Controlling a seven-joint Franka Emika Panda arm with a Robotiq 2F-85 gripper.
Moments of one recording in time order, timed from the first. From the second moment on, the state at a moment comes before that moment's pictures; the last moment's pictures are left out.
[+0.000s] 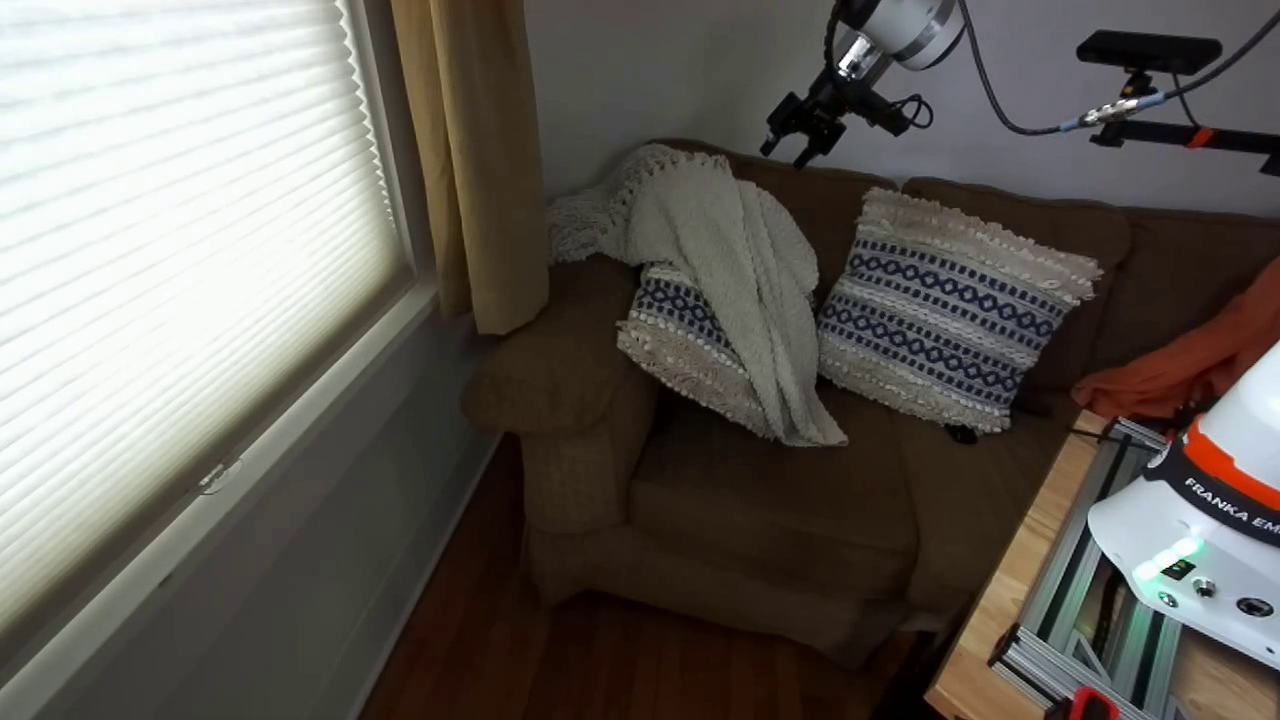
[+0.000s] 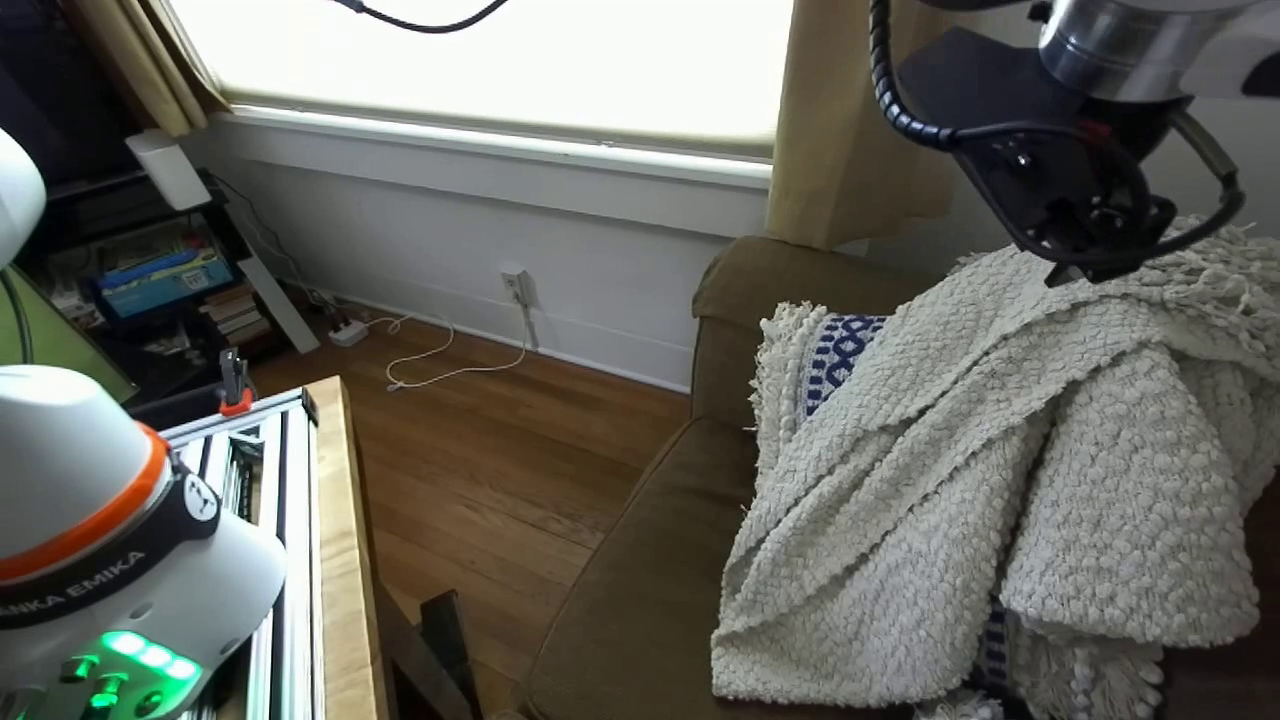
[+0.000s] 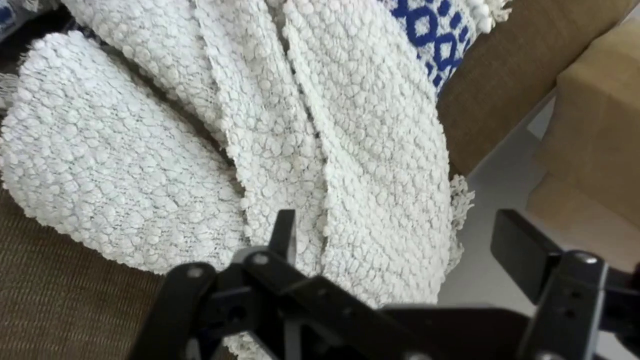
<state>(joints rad) -0.22 0.37 -0.10 -1.79 0.60 2.40 -0.41</state>
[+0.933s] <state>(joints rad) -0.28 0.51 -0.03 -1.67 0.64 2.46 -0.39</state>
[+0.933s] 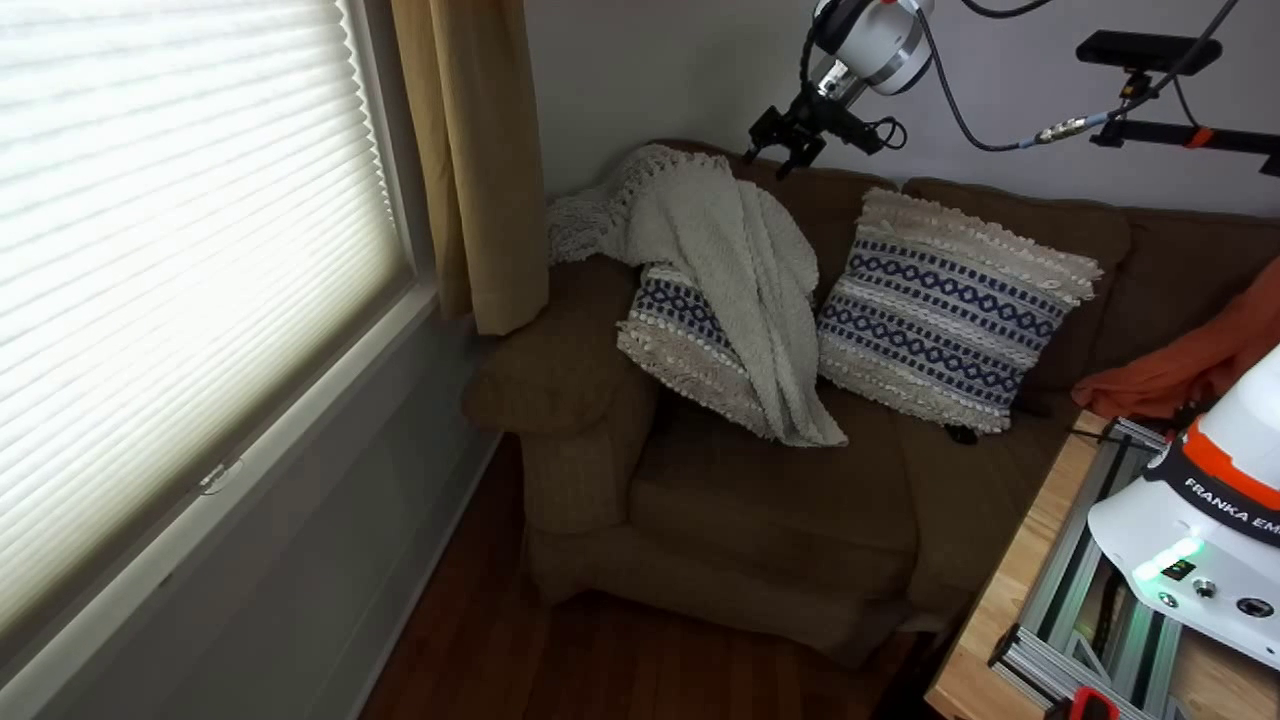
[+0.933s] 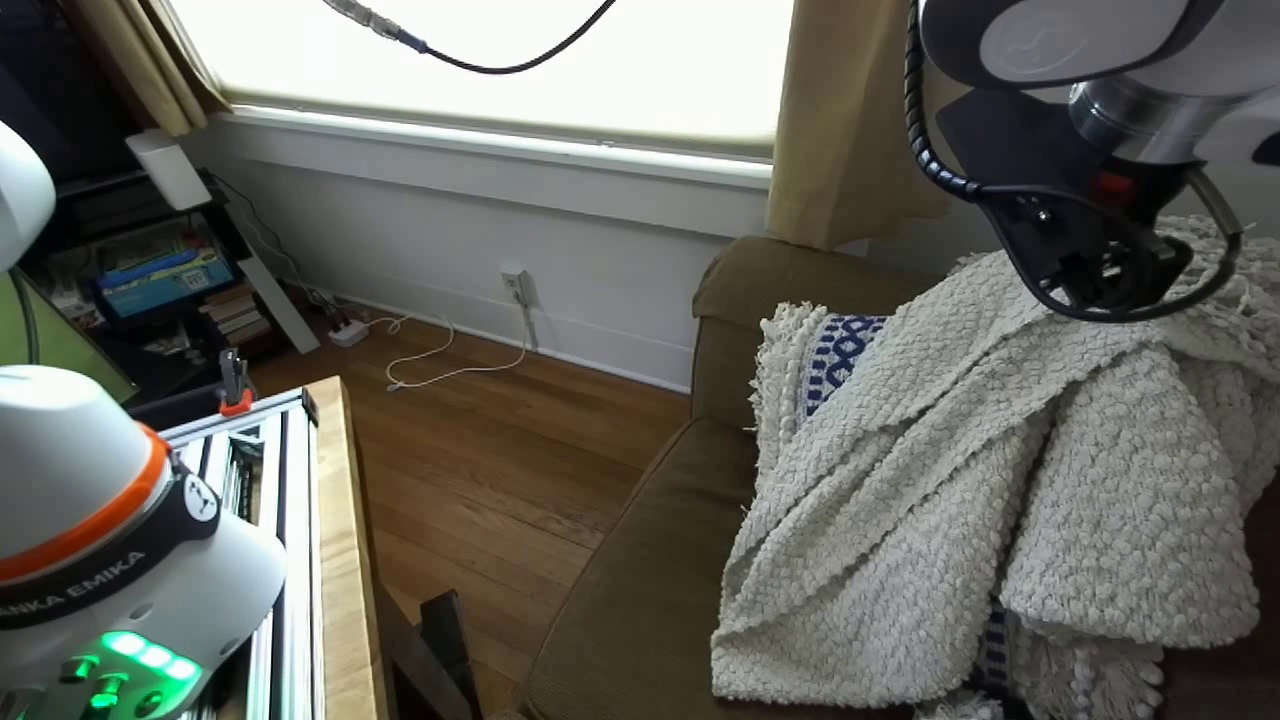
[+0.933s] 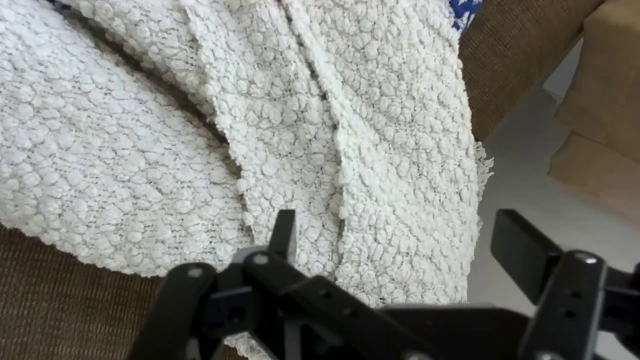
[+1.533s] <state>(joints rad) -0.35 0.68 0.08 -1.51 0.78 2.47 -0.39</state>
